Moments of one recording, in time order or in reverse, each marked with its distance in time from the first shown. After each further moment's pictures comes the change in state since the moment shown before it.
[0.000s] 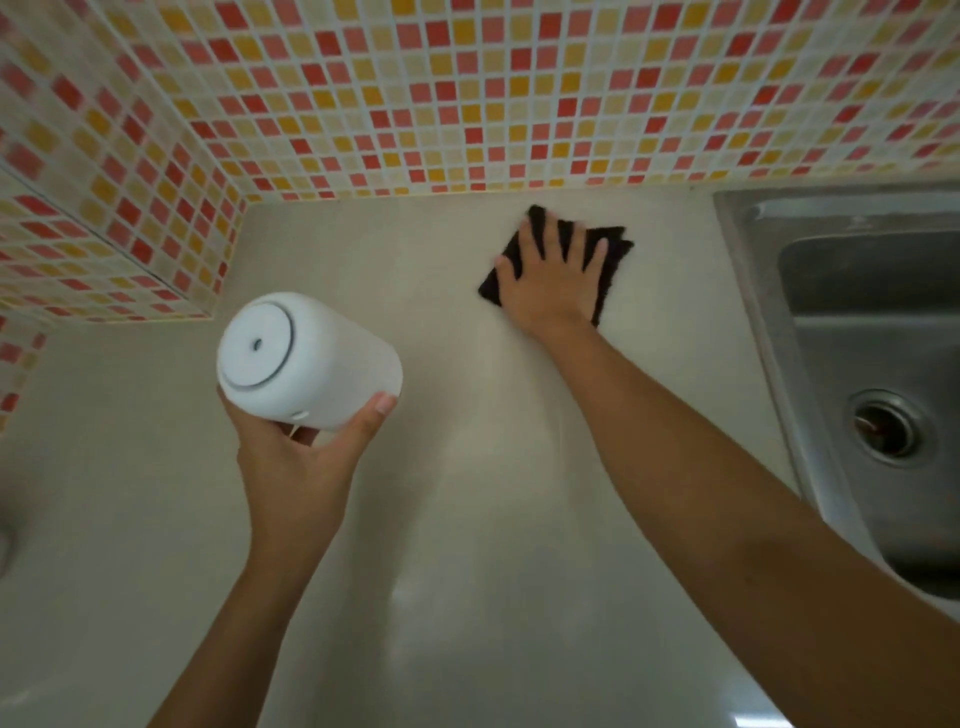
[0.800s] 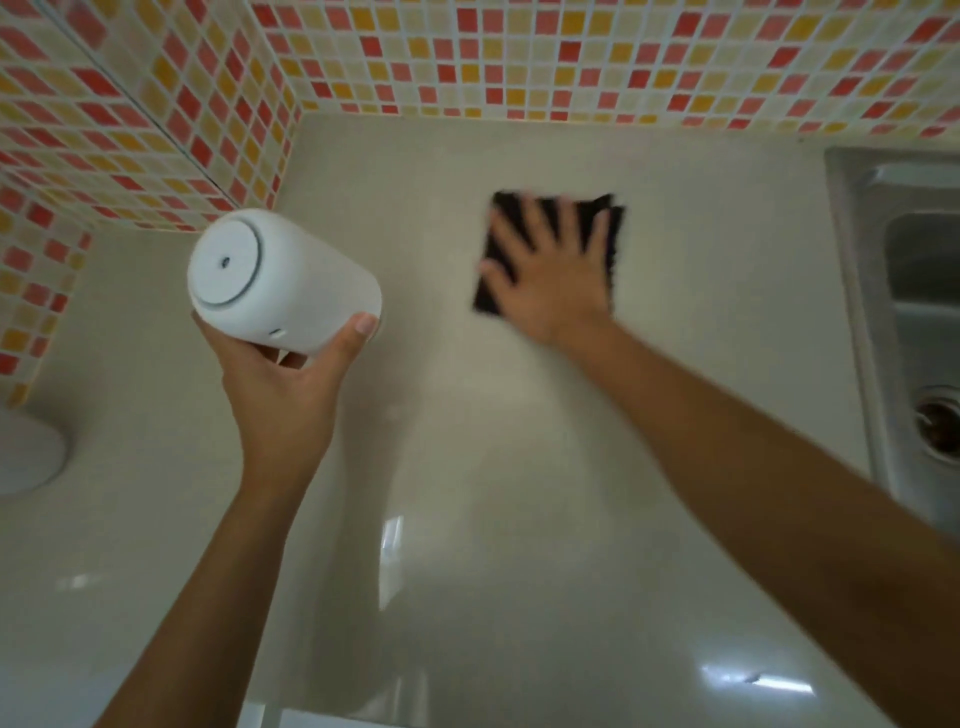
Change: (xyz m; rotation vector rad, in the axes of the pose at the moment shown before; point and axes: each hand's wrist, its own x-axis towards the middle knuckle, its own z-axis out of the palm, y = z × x) left_hand 0.033 -0.033 -0.046 0.004 0.142 0.000; right_hand -0.044 -0.052 0.022 -0.129 -0.019 -0.333
